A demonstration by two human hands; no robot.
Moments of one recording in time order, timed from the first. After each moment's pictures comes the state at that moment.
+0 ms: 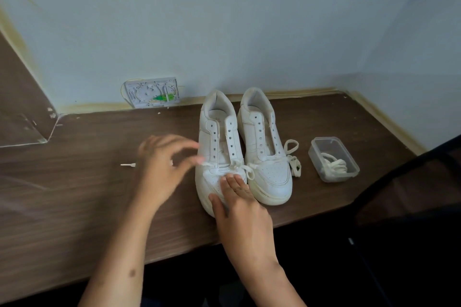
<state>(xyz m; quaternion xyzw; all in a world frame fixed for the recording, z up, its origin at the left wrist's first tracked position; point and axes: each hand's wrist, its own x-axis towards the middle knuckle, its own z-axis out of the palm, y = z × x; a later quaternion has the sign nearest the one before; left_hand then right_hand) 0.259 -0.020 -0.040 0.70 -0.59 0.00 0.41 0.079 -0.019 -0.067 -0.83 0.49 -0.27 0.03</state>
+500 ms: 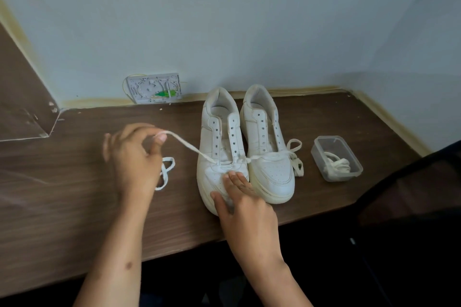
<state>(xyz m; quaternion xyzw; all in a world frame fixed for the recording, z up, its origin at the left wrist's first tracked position) 0.275 -0.012 -0.035 0.79 -0.40 0.11 0.45 0.074 -0.021 -0.066 -0.82 0.49 -0.28 0.08</state>
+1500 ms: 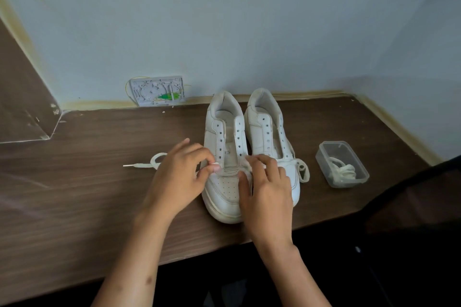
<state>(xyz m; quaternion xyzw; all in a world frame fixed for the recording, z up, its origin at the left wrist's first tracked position) 0.245 -0.029 -0.049 0.66 -0.65 -0.01 0.38 0.071 -0.056 -0.052 -0.80 0.49 -0.34 0.01</state>
